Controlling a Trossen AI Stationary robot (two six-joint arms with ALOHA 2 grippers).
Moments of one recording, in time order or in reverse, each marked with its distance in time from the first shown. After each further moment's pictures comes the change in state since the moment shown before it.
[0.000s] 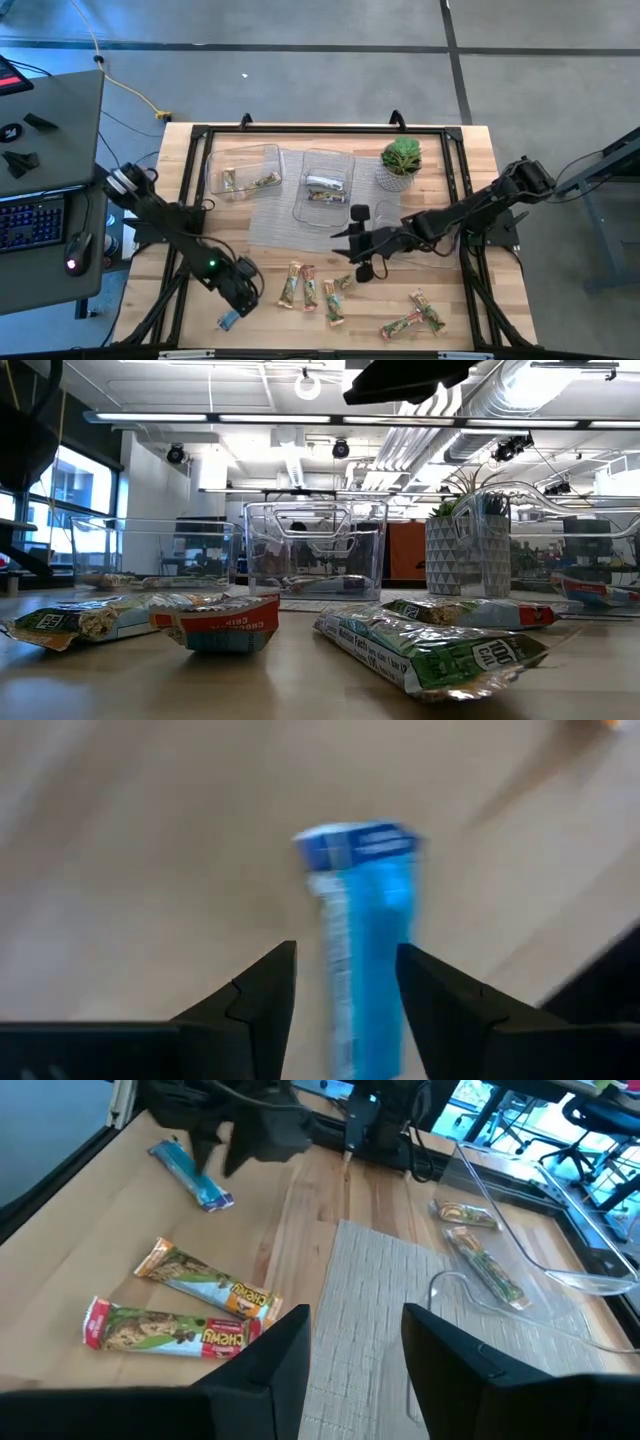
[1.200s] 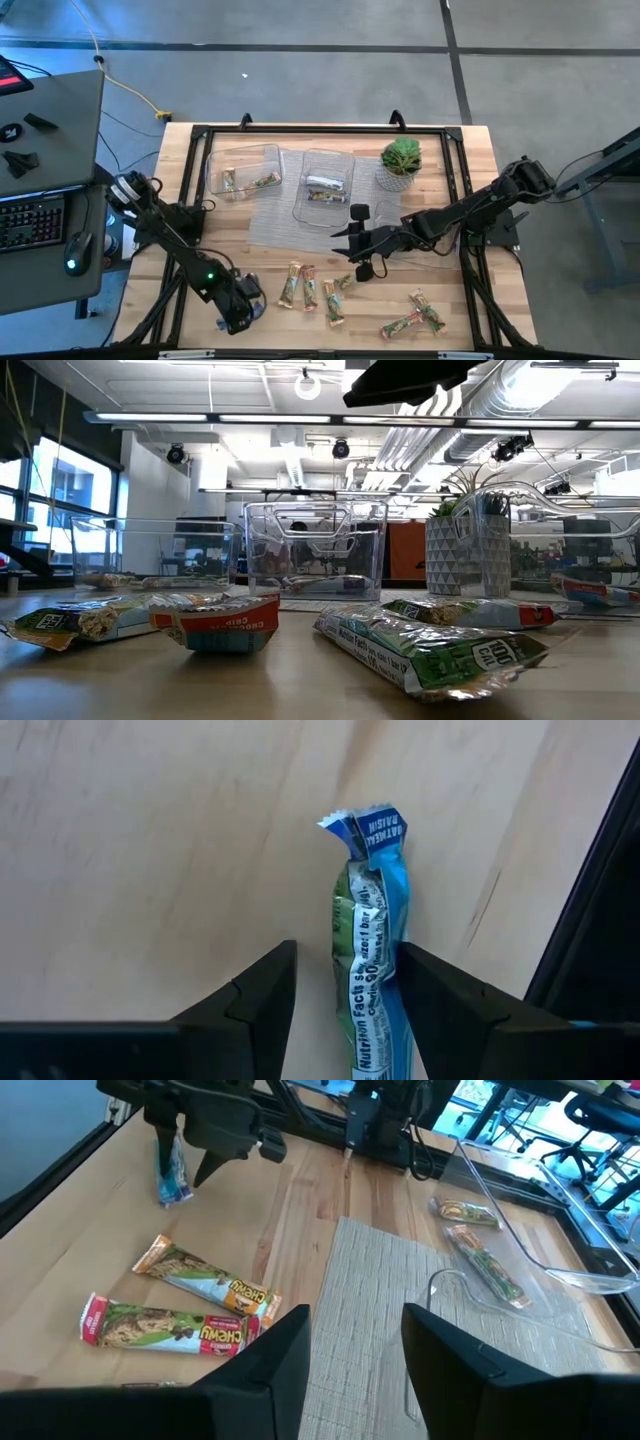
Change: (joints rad) left arm -0.097 0.117 0.005 0.165 -0.067 0.338; right arm -0.008 0.000 0.000 -0.004 -0.007 -0.007
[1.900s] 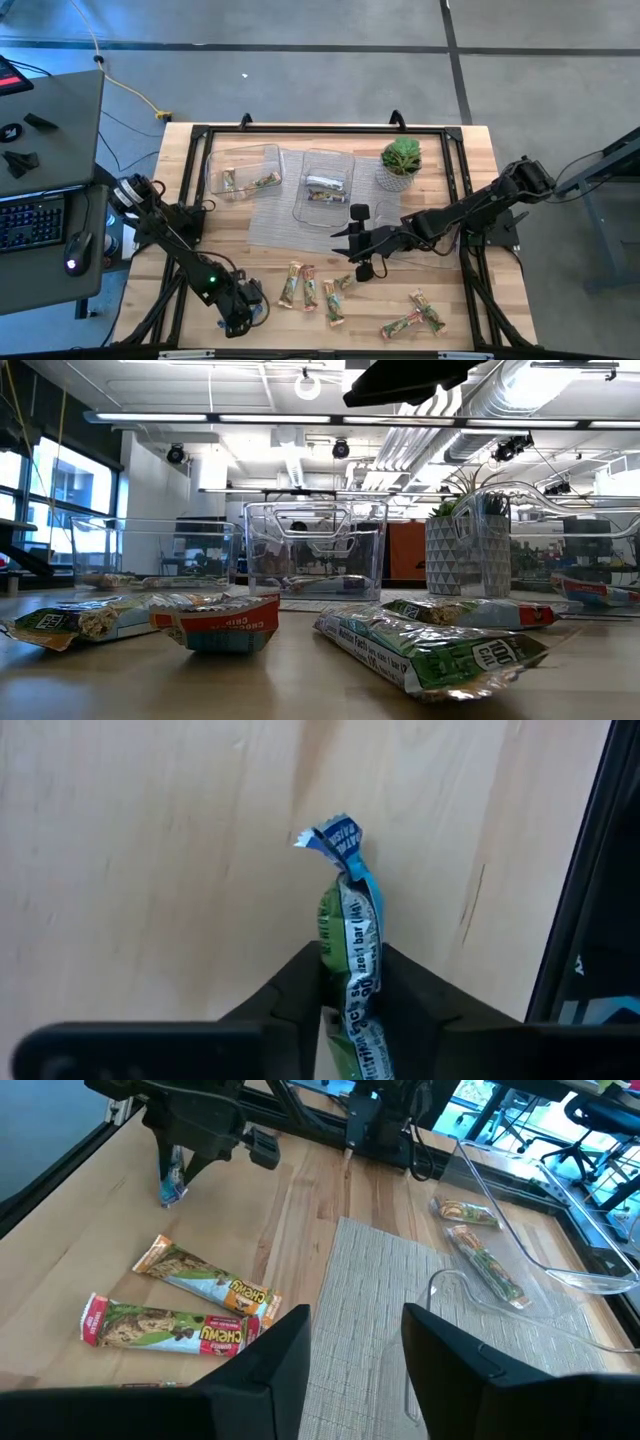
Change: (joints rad) left arm 0.000 0.002 0.029 -0.001 -0.023 0.145; right arm 0.000 0.000 0.000 0.000 -0.001 0.001
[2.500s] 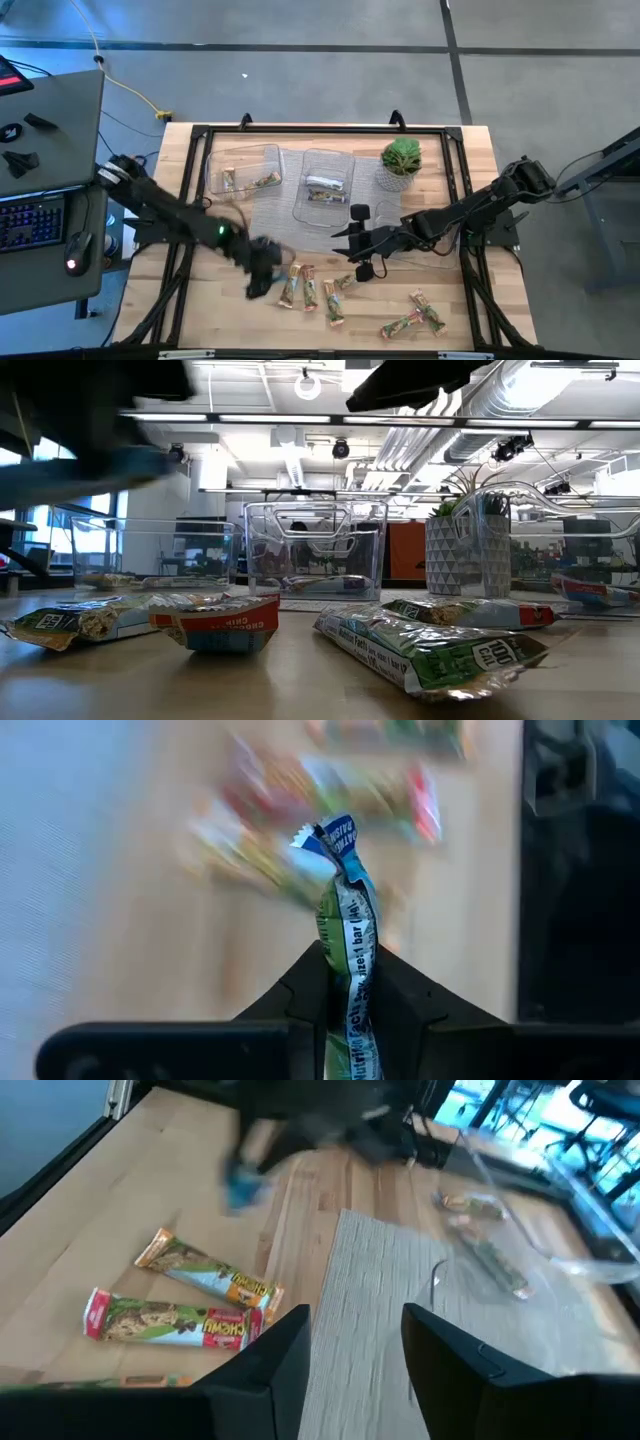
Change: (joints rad) left arm 0.419 -0.275 0.001 -0.052 0.057 0.421; right arm 0.000 0.000 0.000 -0.025 -0.002 0.031
